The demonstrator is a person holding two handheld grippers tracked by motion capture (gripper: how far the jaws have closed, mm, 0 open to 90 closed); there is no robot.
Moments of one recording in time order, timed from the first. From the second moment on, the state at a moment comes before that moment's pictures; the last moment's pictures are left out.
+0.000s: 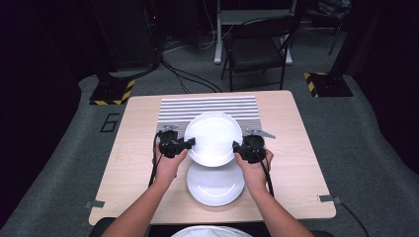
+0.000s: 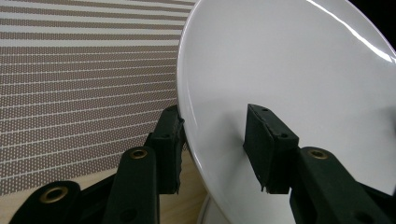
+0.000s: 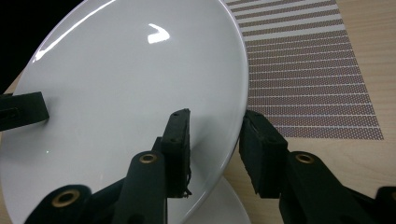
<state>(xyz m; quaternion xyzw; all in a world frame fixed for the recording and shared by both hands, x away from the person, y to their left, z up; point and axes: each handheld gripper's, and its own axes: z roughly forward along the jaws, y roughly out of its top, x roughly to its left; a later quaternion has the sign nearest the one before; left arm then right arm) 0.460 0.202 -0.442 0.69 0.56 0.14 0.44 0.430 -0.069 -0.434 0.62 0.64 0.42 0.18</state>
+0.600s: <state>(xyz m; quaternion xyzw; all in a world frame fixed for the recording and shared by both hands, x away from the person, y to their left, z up) 0.471 0.206 -0.437 0.68 0.56 0.13 0.45 0.443 -0.065 -0.423 0.61 0.64 0.42 0.19</state>
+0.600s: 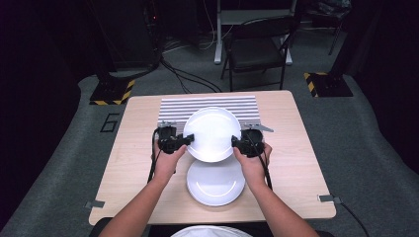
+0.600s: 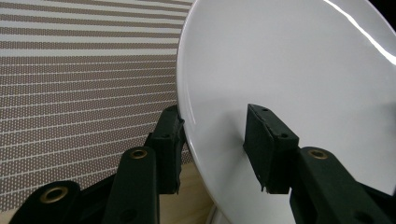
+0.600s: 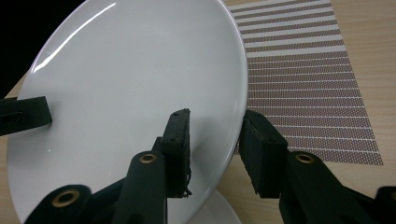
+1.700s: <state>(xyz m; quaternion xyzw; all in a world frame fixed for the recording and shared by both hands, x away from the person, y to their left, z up) 0.500 0.210 -0.425 0.68 0.56 0.14 0.45 0.473 -0.061 -0.411 0.61 0.65 0.42 0.19</state>
